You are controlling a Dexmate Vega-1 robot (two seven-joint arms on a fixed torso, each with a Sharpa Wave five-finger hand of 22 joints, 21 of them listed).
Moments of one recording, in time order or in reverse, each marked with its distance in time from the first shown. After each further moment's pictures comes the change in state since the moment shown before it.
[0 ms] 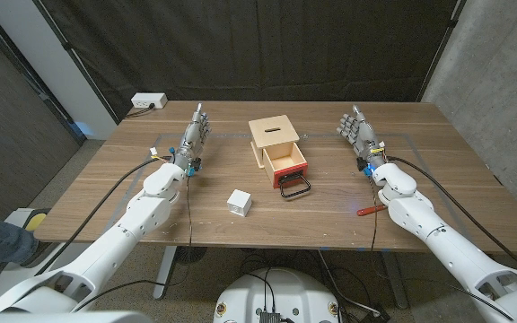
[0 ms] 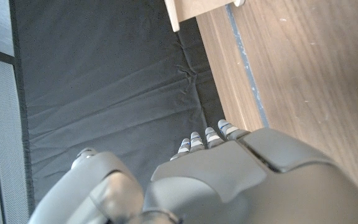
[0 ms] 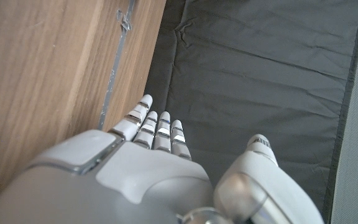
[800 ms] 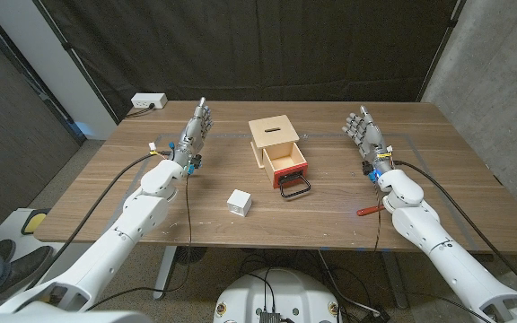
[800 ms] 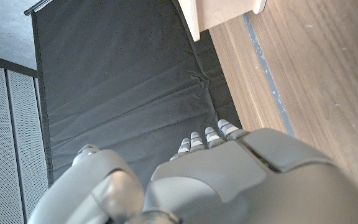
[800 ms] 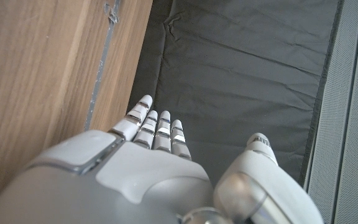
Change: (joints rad) left arm 0.066 -0.031 -0.086 -0.100 0.071 0.044 -0.036; left_hand 0.020 0.020 0.000 0.000 0.004 0.002 0.002 0.002 0.000 0.017 0.002 0.000 0.000 0.012 -0.003 0.000 0.000 0.000 0.000 0.000 0.000; right arm -0.120 0.038 0.128 -0.121 -0.086 0.014 0.019; right_hand 0.009 0.001 0.004 -0.004 0.000 0.018 -0.018 0.000 0.000 0.025 -0.015 0.000 0.000 0.018 -0.007 0.000 -0.002 0.002 -0.002 0.000 0.000
